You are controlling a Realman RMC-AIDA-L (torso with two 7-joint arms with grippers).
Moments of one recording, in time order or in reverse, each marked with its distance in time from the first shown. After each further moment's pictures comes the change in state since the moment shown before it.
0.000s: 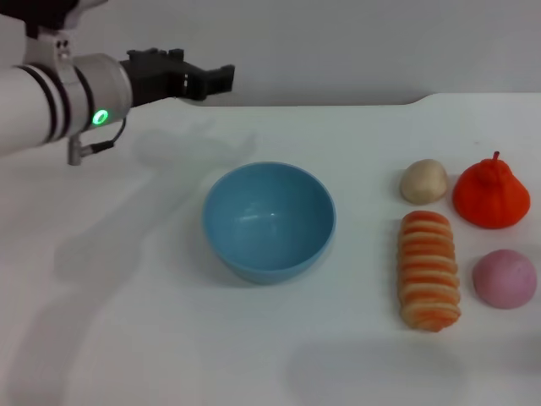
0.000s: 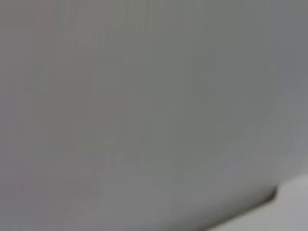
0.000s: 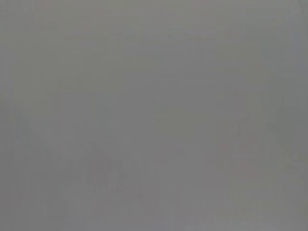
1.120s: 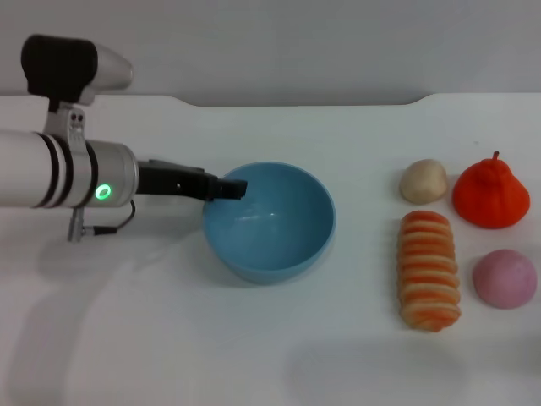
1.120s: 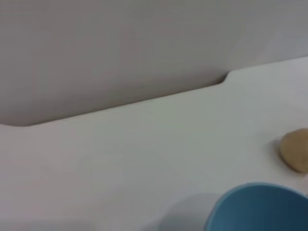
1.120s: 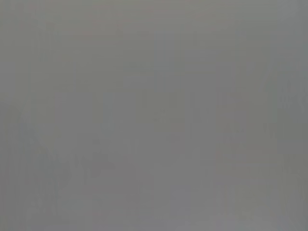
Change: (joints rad) left arm -0.043 -0.009 -0.086 -0.185 -0.080 0.313 0.045; right arm -0.001 -0.002 0.002 -0.002 0.002 0.003 0.000
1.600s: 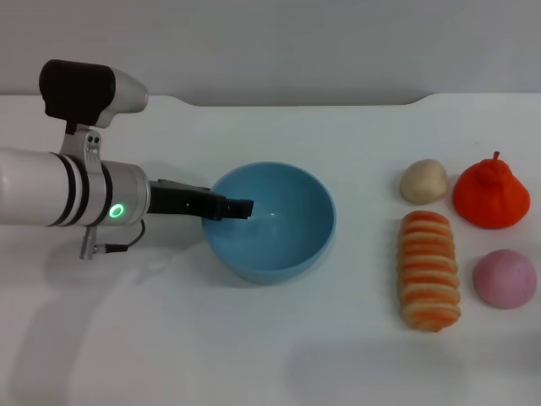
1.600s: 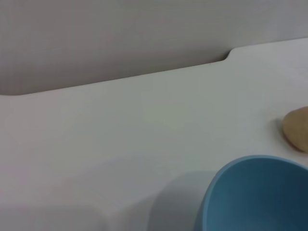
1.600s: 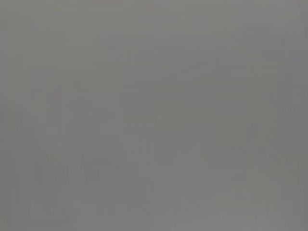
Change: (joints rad) left arm -0.007 -0.001 0.064 -0.073 -0.026 -0.054 0.001; right arm 0.004 -0.002 0.000 -0.004 0.000 0.004 0.000
